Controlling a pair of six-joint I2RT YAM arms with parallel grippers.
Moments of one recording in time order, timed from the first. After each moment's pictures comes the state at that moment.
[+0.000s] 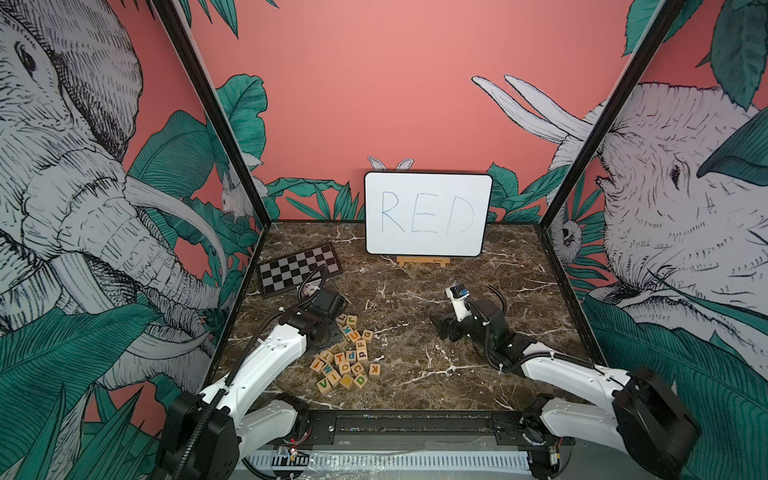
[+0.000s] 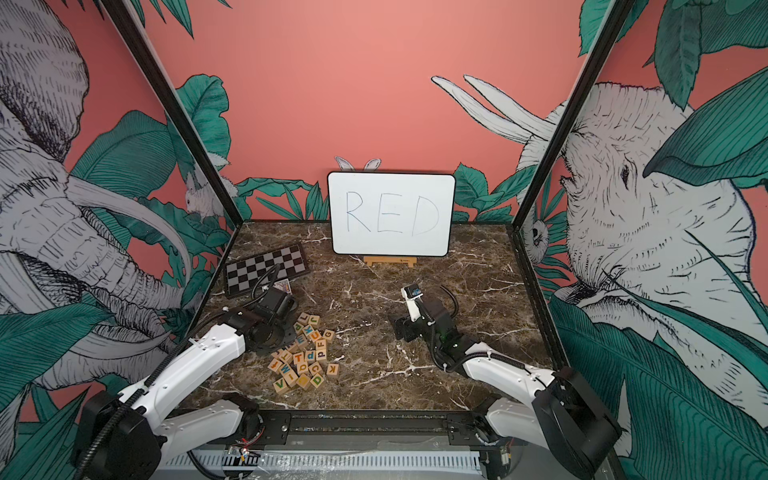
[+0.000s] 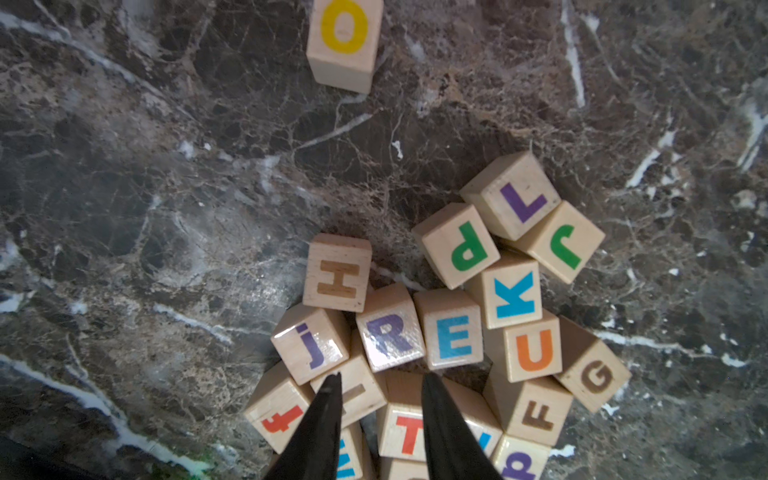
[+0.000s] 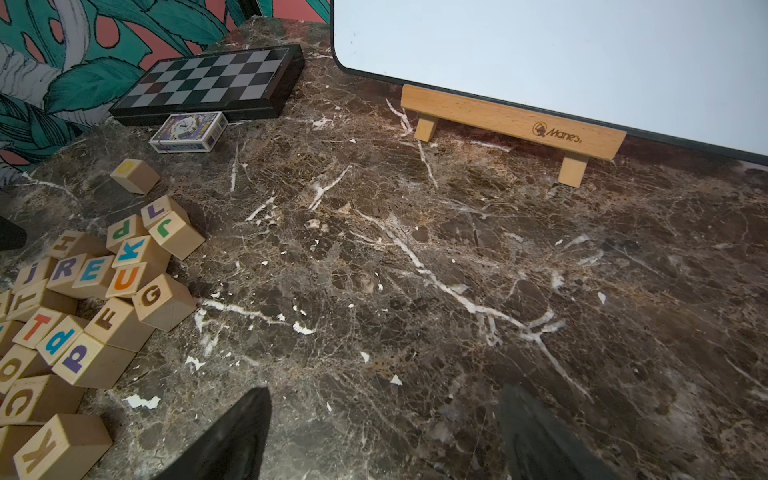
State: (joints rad) left arm -0.47 1.10 0.71 -0.90 -0.21 -0.90; right arm 0.68 1.17 0.45 0.21 -0.01 0.15
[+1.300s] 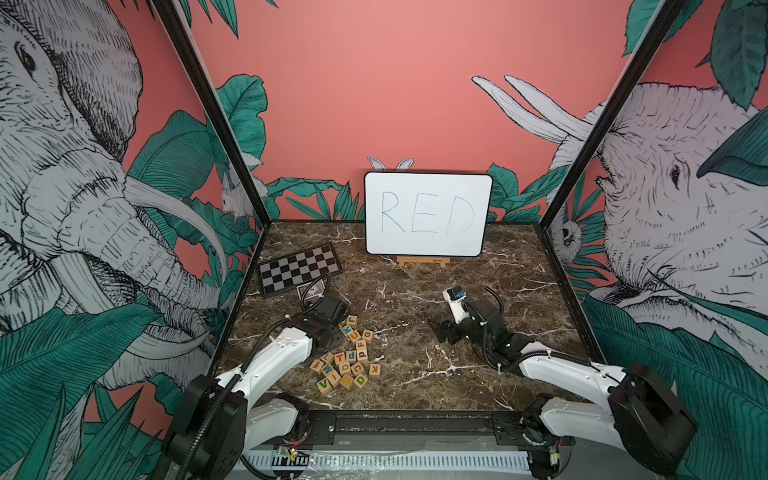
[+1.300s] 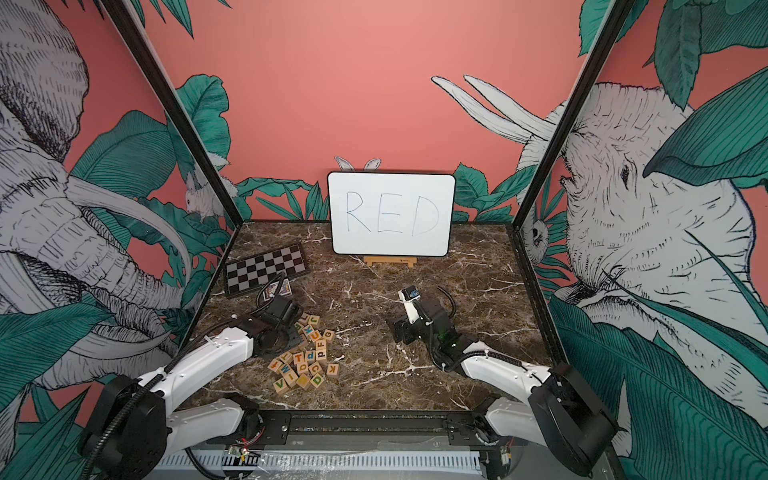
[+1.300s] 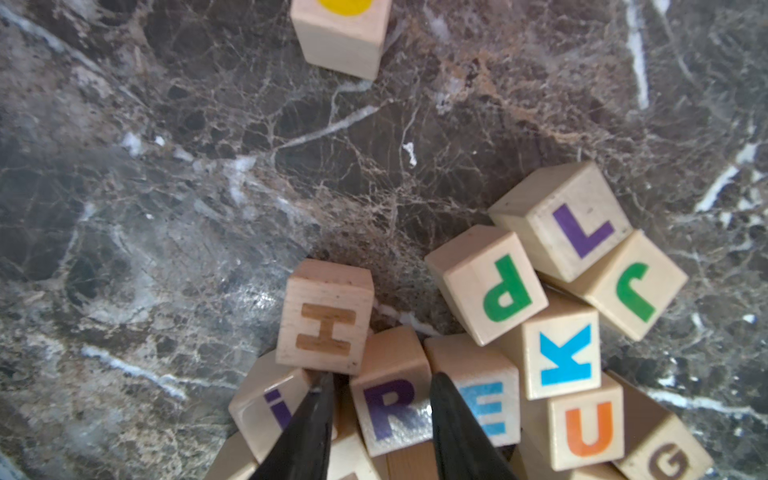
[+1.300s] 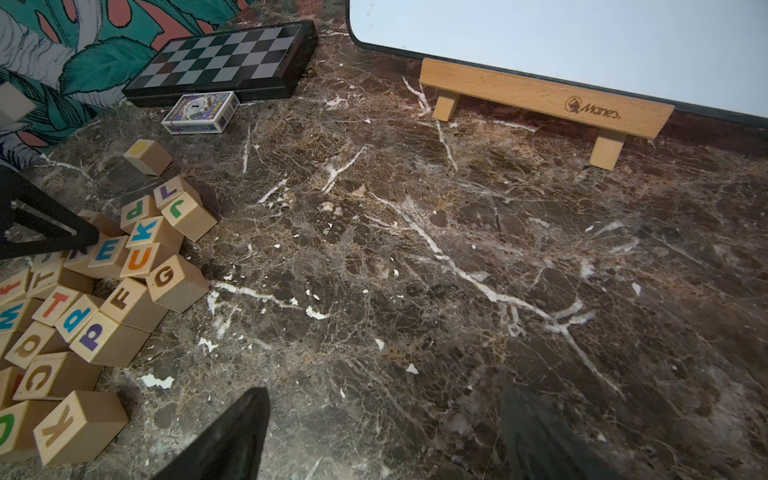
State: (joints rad) left arm -0.47 1.16 0.60 -0.72 -0.23 -0.93; right arm 0.69 1.20 0.45 0.21 -0.05 0.16
